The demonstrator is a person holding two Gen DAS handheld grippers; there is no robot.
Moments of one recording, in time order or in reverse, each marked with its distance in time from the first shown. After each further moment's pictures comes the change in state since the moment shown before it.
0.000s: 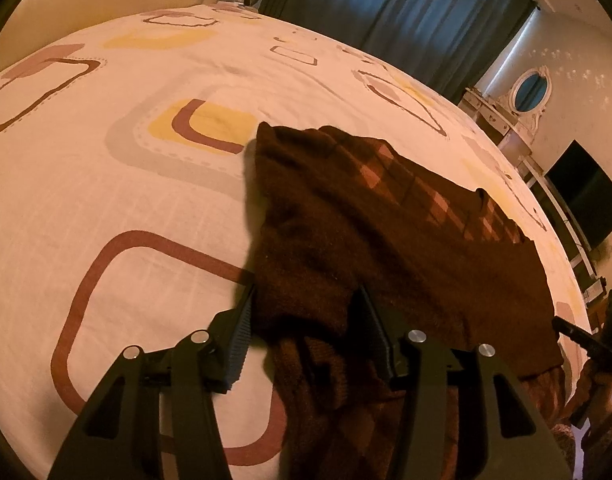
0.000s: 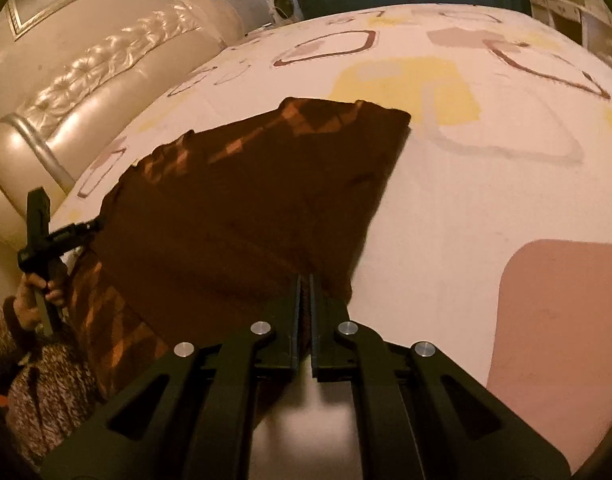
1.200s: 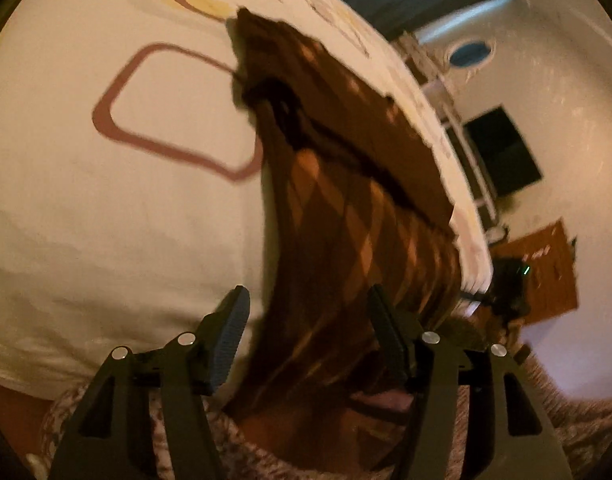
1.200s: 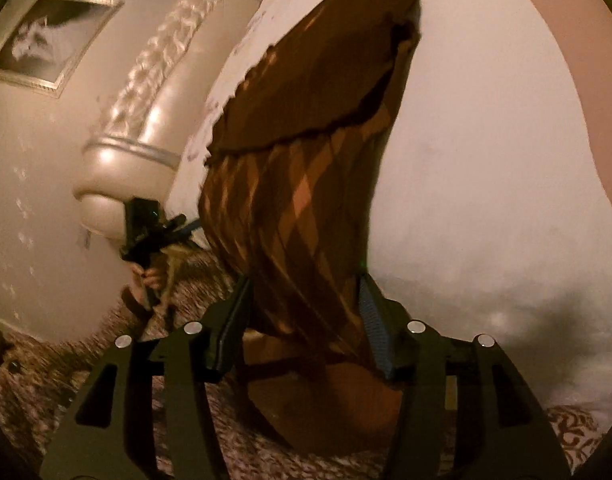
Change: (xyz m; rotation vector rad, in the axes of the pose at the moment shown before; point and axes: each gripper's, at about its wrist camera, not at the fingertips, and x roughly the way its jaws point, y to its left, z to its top) left arm -0.074 0.035 -0.080 -0.028 0.343 -0.379; right arm -0.040 0.010 -0.100 0.247 0.303 0.472
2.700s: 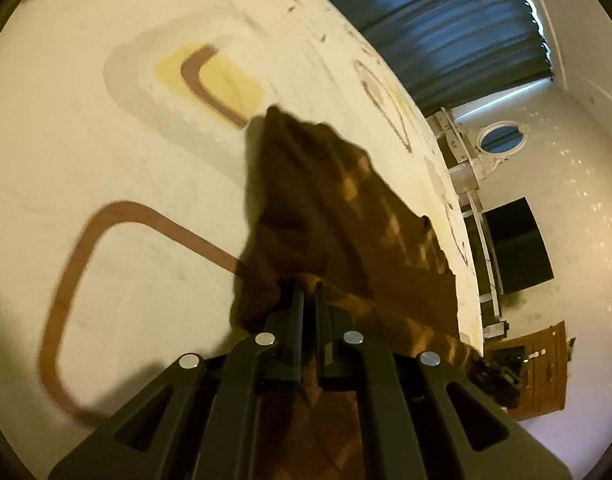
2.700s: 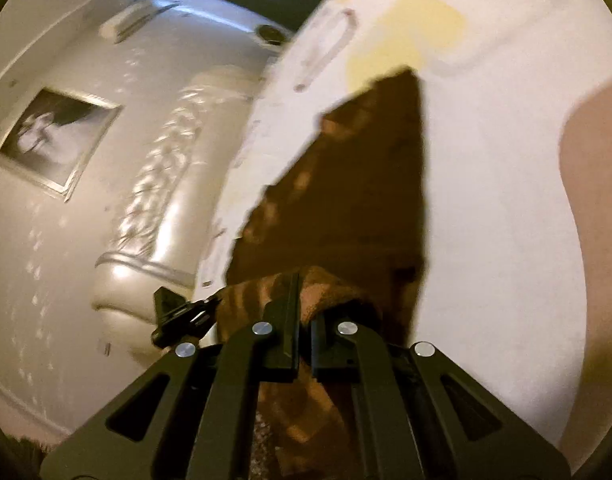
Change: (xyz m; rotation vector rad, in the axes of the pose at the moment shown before) left arm 0.039 0.028 0.129 -0.241 -0.231 -0.002; right arm 0.008 -0.024 0.117 0.179 -0.360 0.074
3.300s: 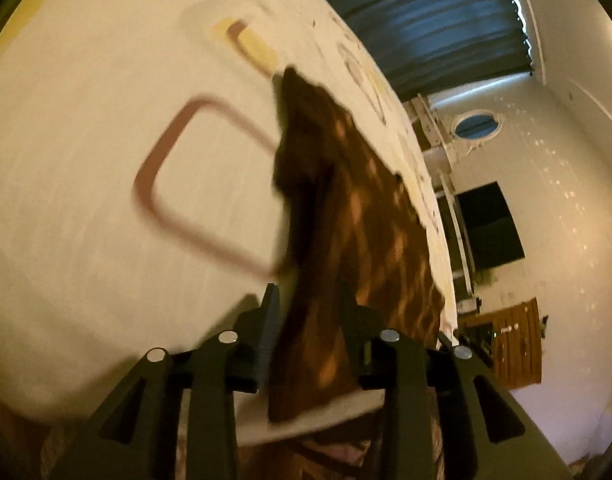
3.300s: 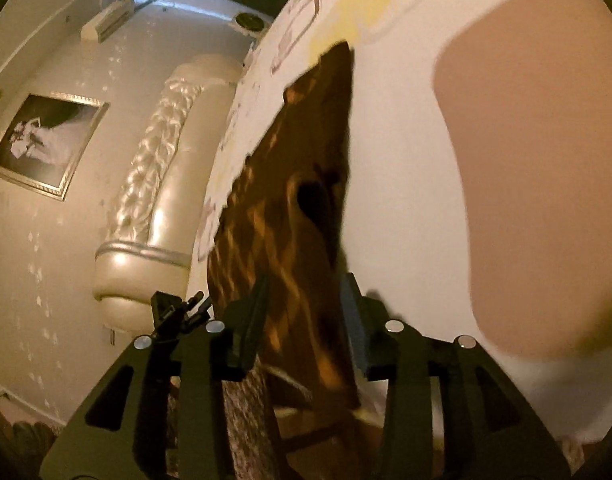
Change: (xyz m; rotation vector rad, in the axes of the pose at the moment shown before) left arm -0.069 0.031 -0.071 0.008 0.077 -0.102; right arm -0.067 -0.028 -0.052 0.045 0.083 -0.021
